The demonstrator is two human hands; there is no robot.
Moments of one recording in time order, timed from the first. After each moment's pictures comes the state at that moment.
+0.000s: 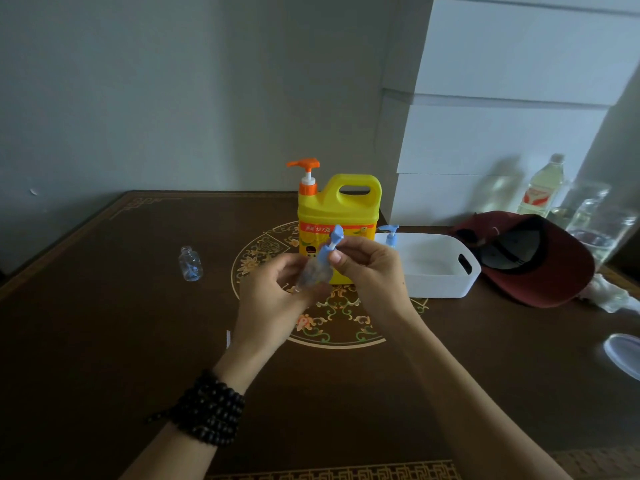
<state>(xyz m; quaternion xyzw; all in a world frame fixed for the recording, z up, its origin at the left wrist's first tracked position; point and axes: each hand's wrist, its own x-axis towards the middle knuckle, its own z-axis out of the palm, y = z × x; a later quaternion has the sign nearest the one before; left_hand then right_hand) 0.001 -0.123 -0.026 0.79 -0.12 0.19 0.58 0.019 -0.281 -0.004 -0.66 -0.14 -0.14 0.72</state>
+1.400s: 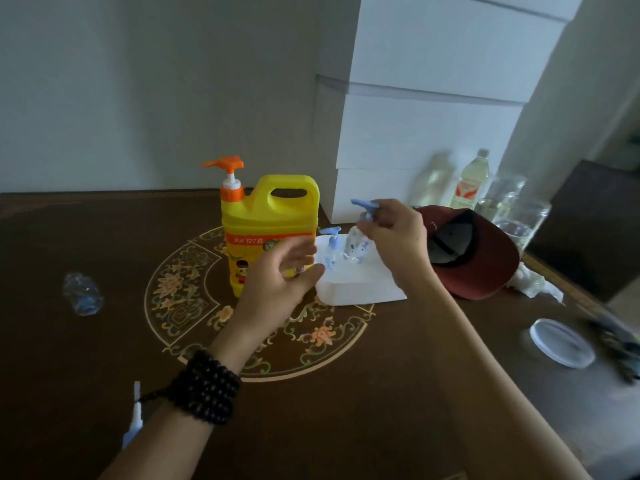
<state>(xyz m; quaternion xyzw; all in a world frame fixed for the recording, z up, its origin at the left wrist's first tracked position) 0.081 -0.204 -0.028 0.74 -0.21 0.08 0.63 0.094 -0.402 0.016 -0.79 0.09 -0.28 0.54</state>
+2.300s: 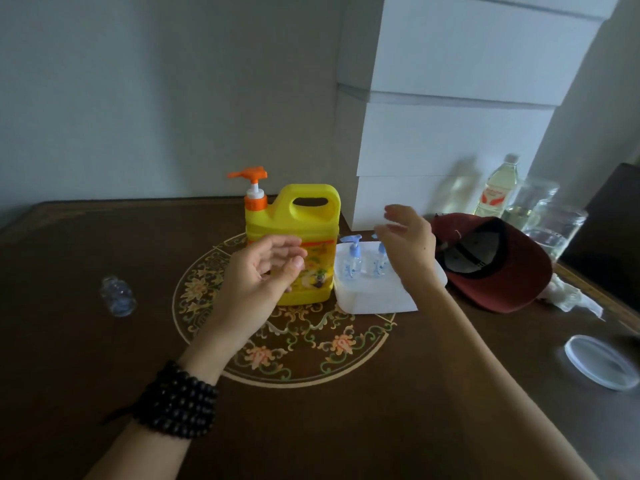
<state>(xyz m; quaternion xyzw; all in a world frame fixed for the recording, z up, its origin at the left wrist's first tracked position) 0.071 -0.158 -0.005 0.73 -0.21 0.10 0.64 0.120 -0.402 0.001 -0.79 0.11 -0.29 0.53</state>
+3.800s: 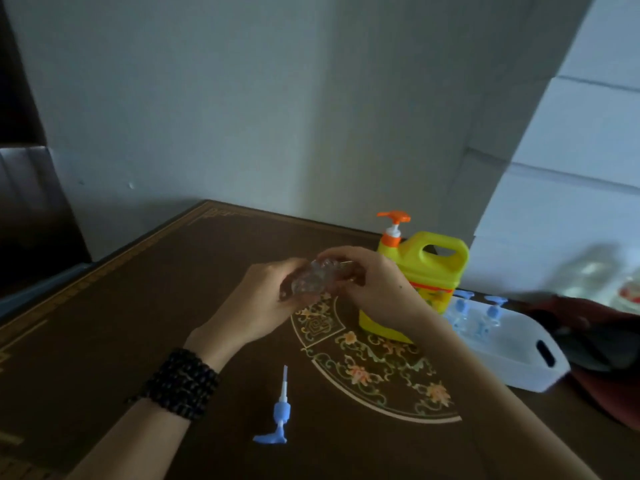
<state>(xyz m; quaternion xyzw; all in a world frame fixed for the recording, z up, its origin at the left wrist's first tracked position) 0.034 0.006 0.004 0.87 -0.20 0.21 0.40 0.069 -0.195 0.051 -0.86 -0.33 -0.09 0.38</state>
